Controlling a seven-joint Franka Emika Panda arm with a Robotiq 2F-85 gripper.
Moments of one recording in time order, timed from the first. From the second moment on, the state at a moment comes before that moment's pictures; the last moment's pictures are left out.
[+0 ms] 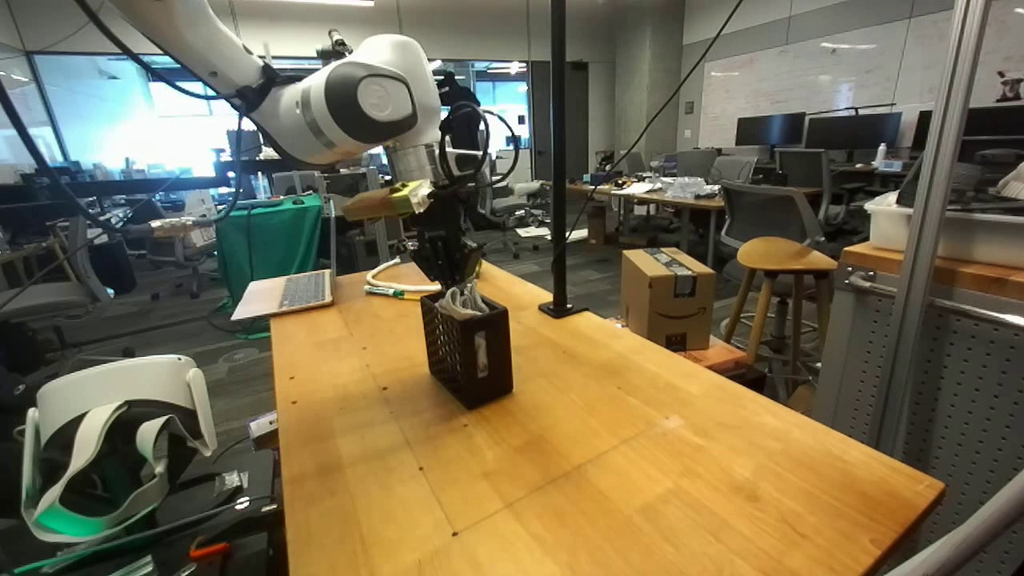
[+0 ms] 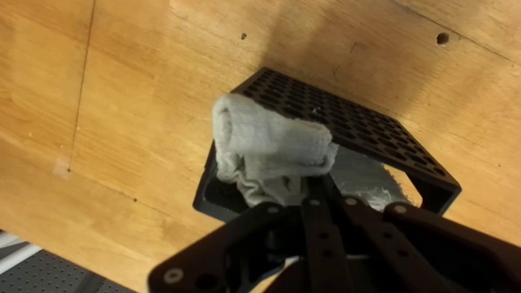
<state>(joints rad) 0.20 -0.06 0.22 -2.31 -0.21 2.34 0.00</state>
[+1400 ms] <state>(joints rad) 0.17 -0.26 0.15 -2.44 -0.21 2.34 -0.08</state>
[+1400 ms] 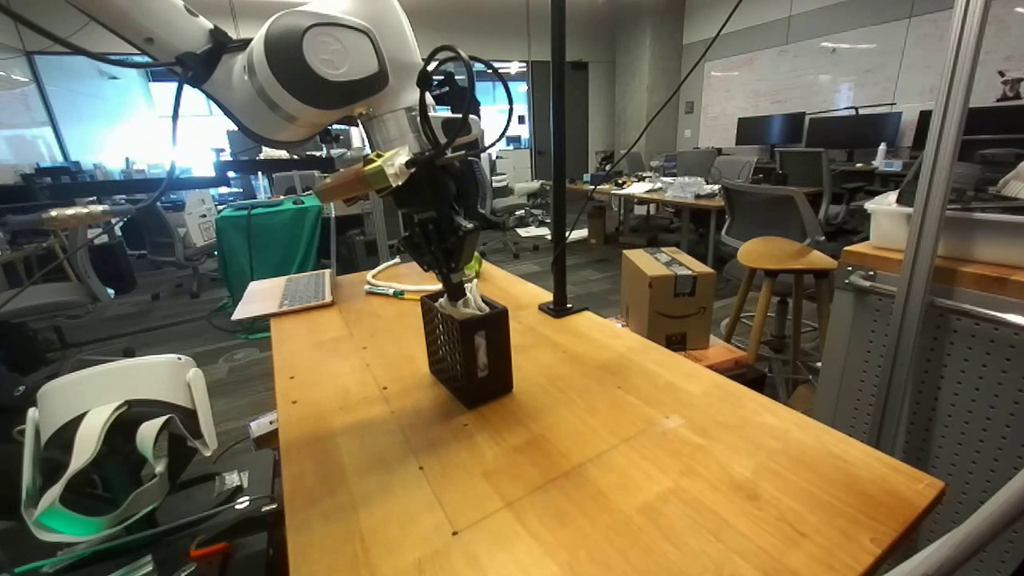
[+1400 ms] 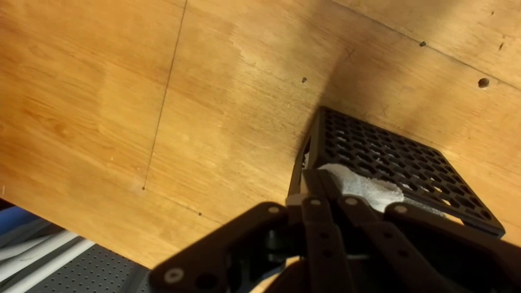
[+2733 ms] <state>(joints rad) 0.19 -0.29 0.18 -2.50 -0.21 2.34 -0.11</state>
